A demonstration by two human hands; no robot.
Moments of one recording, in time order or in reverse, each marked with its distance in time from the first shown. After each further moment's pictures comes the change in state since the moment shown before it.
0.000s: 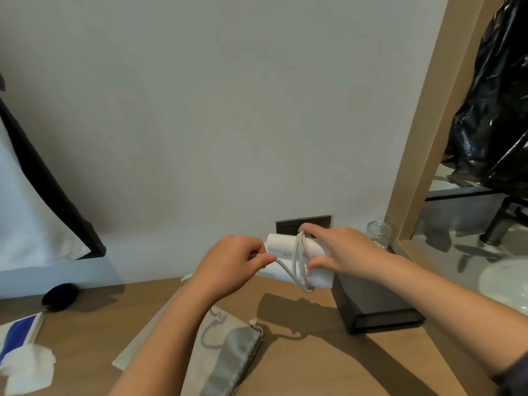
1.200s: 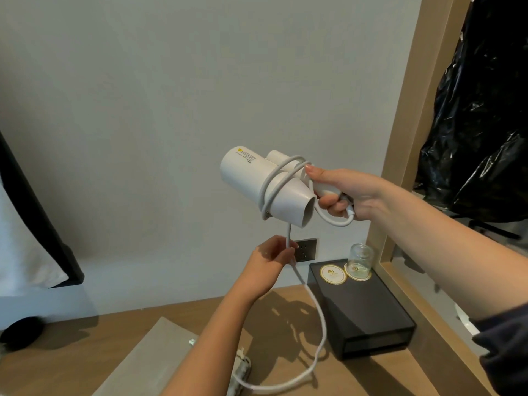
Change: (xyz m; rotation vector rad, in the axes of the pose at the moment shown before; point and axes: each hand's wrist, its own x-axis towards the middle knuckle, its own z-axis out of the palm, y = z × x) left_hand 0.050 0.025 0.053 -0.709 0.034 0.020; right_hand 0.031 -0.027 -0.141 1.434 -0.017 0.438
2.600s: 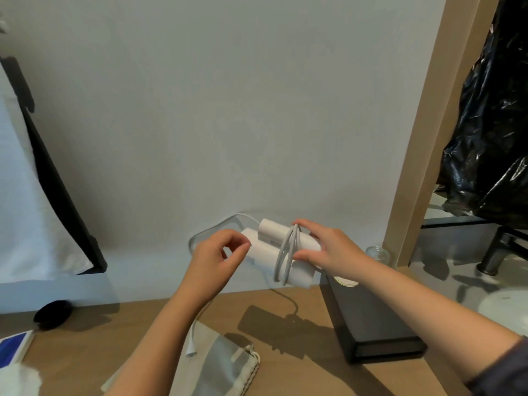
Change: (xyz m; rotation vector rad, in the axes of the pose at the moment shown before) left_hand -0.045 0.007 -0.084 0.364 0.297 0.227; right_hand 0.027 0.116 0.006 -0.961 0.095 -0.457
